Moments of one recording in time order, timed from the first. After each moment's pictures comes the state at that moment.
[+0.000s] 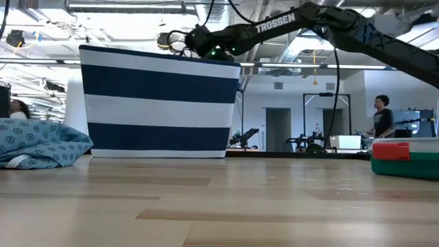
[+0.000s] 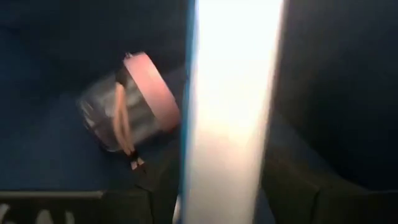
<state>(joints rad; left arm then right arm) -0.71 1.14 1.11 -0.48 -1.50 -0.23 -0.40 2.48 2.35 -0.50 -0.06 -0.21</state>
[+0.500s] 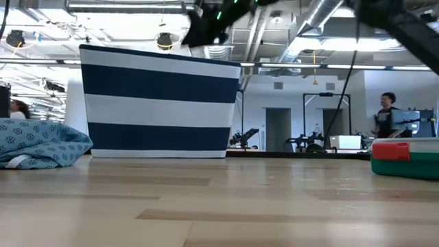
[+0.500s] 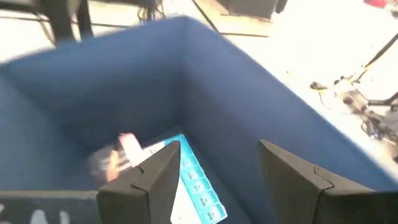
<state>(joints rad) -0.71 1.14 1.11 -0.48 -1.51 -0.25 -0.39 2.18 2.36 -0.58 0.00 -0.29</state>
